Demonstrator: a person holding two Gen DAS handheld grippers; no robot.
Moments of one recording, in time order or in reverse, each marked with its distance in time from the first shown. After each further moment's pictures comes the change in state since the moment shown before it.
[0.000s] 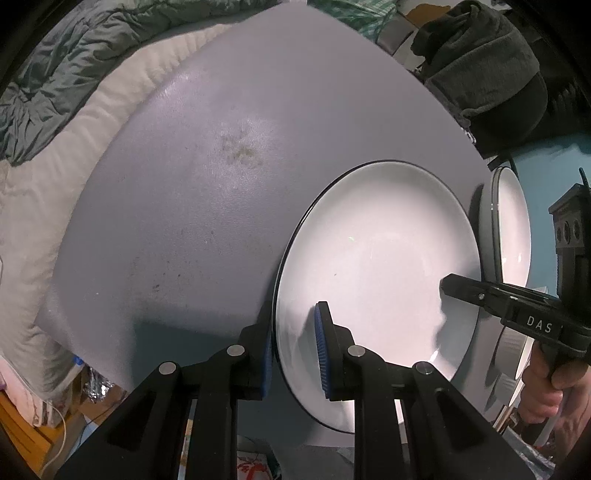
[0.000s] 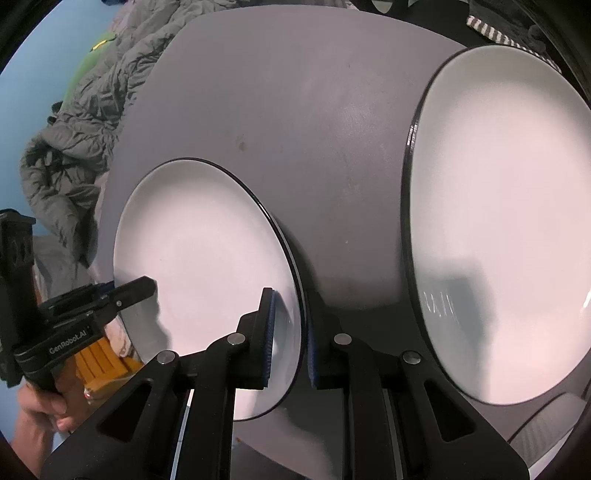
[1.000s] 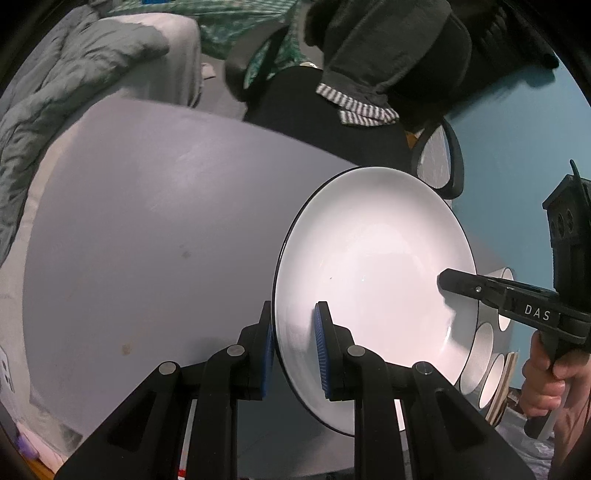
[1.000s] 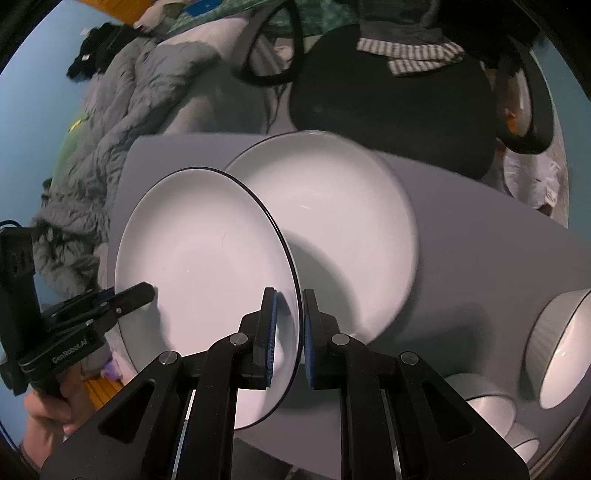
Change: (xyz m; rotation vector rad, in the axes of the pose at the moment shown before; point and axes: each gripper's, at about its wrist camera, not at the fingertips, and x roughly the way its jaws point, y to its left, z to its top) left arm -0.004 -0.183 0.055 0.273 -0.013 -0.037; right arm -0.115 -0.106 -0.012 0.201 -0.170 -0.016
